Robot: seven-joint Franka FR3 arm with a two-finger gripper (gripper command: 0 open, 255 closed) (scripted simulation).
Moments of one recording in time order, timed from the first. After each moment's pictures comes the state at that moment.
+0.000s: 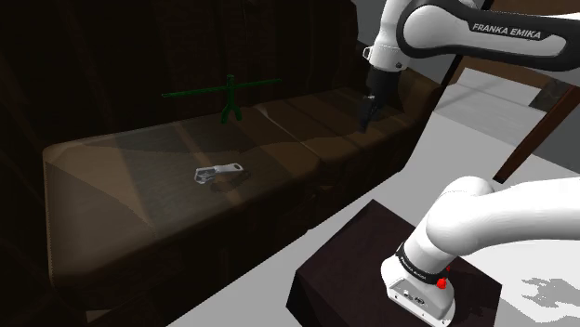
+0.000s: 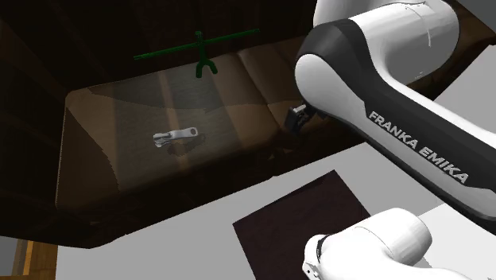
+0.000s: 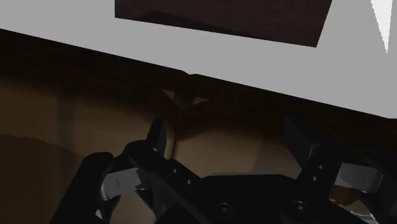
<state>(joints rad) 0.00 -0.78 -0.02 -2.39 -0.05 1.58 -0.16</state>
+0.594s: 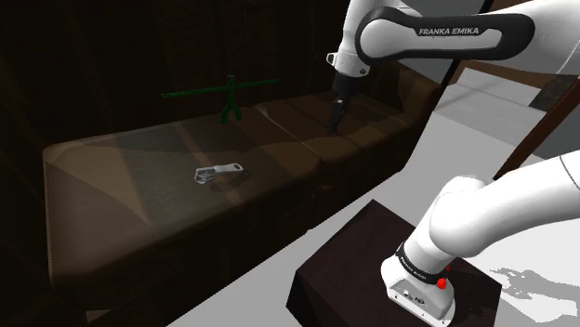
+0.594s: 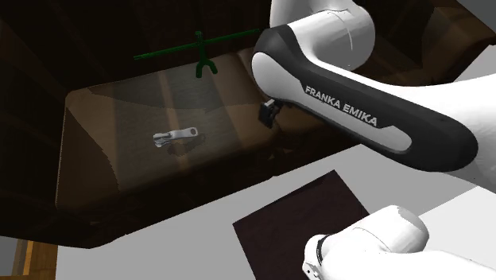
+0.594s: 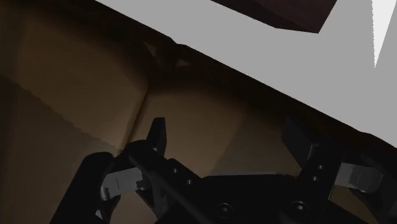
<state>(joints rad) 0.09 -0.56 -0.02 -2.32 -0.03 1.76 -0.30</state>
